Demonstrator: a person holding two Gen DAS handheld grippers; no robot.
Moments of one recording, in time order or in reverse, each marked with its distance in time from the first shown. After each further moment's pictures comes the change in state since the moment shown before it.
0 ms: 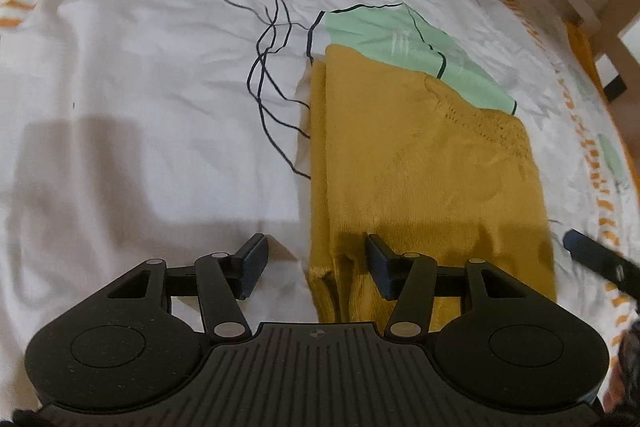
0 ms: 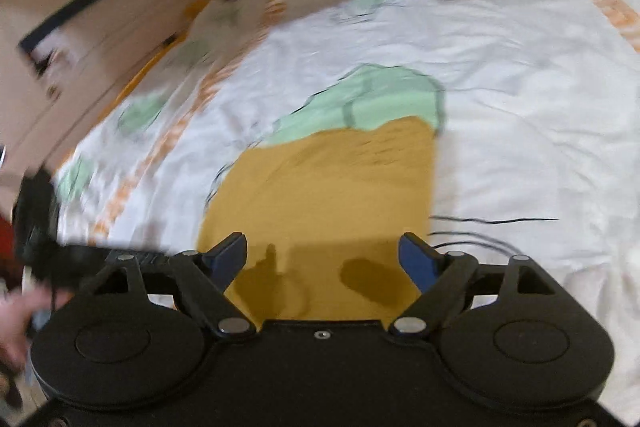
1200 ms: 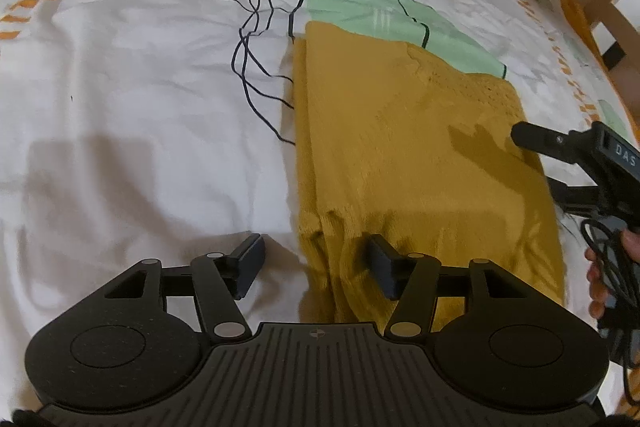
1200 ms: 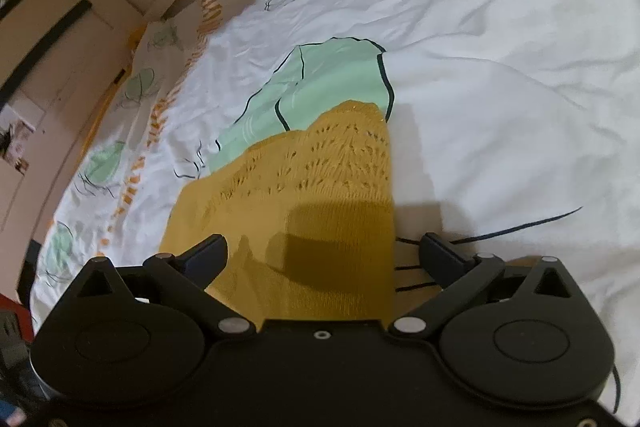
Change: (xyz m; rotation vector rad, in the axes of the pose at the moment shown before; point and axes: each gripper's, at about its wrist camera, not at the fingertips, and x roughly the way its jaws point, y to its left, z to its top) left arm -0.005 -0.016 -0.018 0.081 0.021 0.040; right arm 0.048 -0.049 0.009 0.242 0.057 0.015
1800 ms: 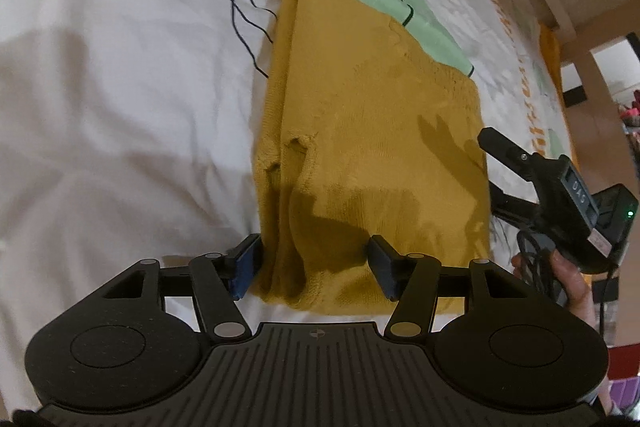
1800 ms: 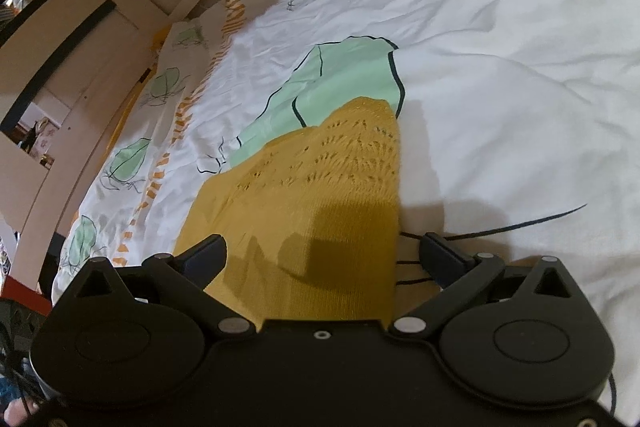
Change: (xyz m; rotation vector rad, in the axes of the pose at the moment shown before) left arm 0.007 0.016 -0.008 -0.202 0.131 -0.244; right arm -0.007 -0.008 -0.004 -0.028 0.002 0.086
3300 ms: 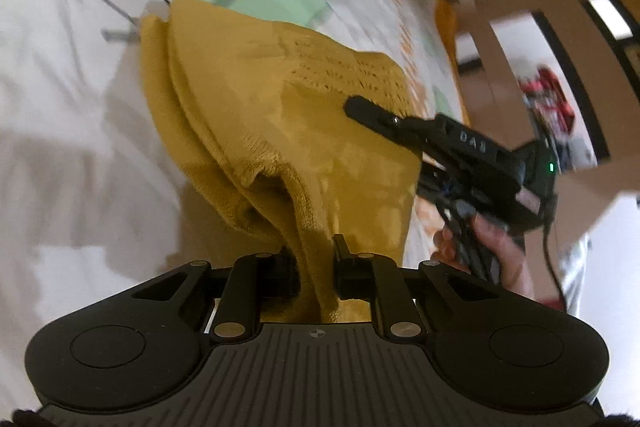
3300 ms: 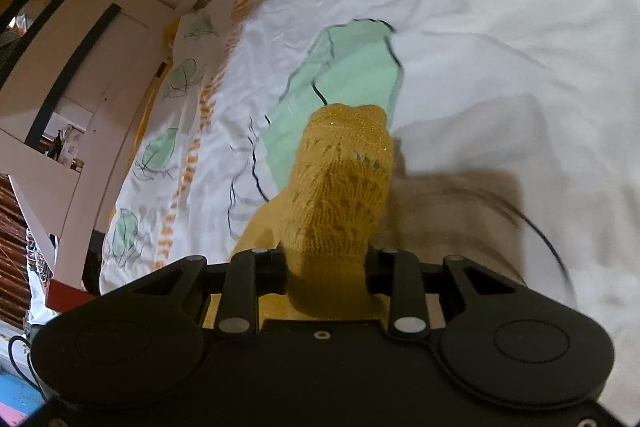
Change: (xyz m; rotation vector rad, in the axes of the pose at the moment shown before) left arm -0.005 -0.060 -0.065 0.050 0.064 -0.341; right arm -0.065 -0.001 -0.009 0.109 0.111 0.062
